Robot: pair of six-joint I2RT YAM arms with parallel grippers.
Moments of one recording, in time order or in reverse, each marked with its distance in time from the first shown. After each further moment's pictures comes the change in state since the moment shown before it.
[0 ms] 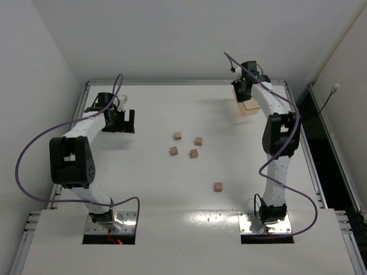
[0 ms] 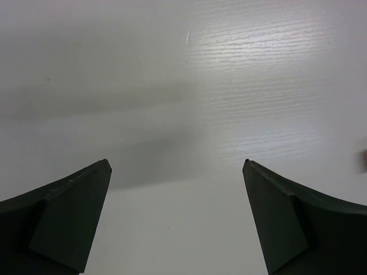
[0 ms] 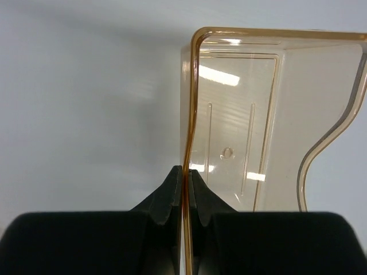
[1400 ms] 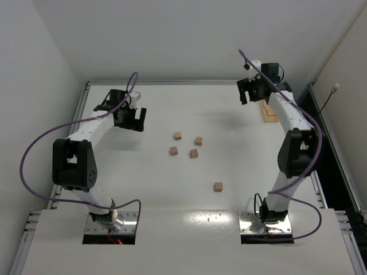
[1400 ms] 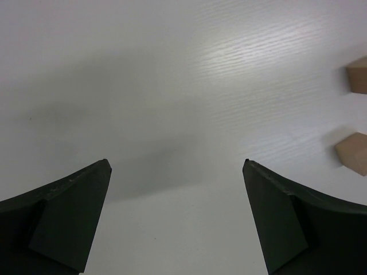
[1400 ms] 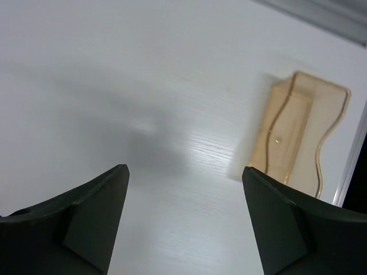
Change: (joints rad) left arm -0.106 -0.004 0.041 0.016 -0.023 0.026; right arm -0.137 -0.274 -0.298 0.154 -0.060 -0.092
